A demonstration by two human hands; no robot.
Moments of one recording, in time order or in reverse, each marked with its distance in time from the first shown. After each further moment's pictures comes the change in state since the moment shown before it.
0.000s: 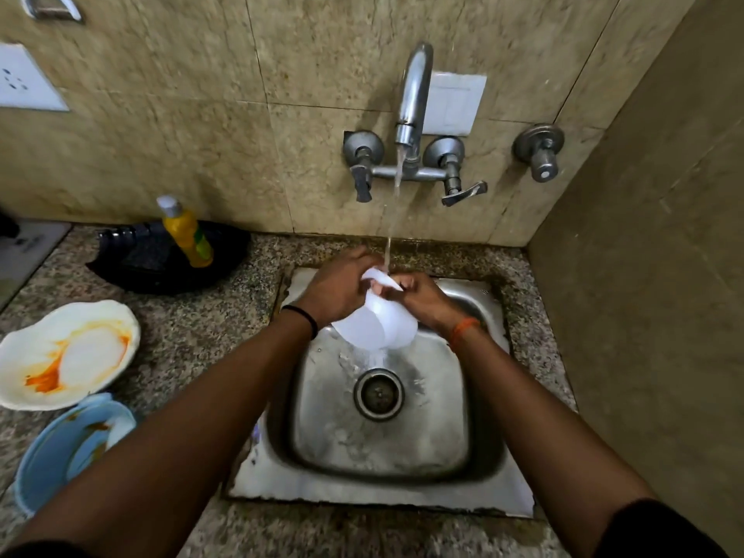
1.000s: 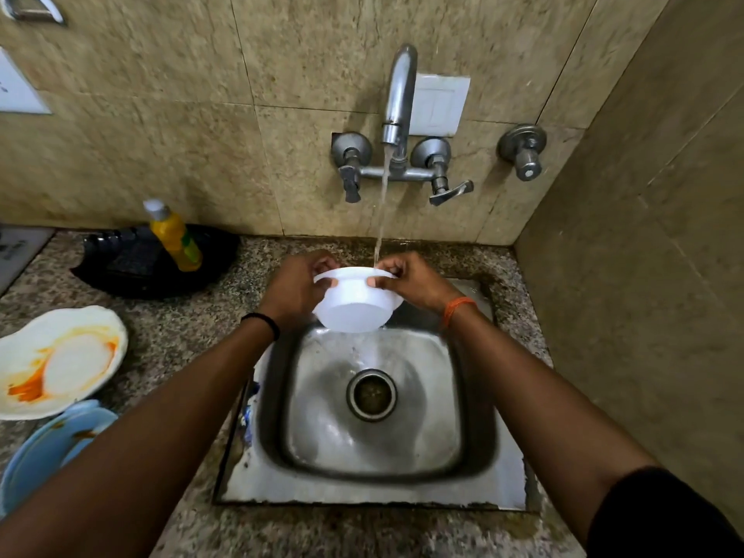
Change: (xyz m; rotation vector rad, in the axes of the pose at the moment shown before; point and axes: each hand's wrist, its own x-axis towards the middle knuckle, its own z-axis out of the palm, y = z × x) left_hand -0.024 -0.020 -0.021 -0.258 0.127 -0.241; right_hand 0.004 -0.024 -0.018 -0.284 -0.047 -0.167
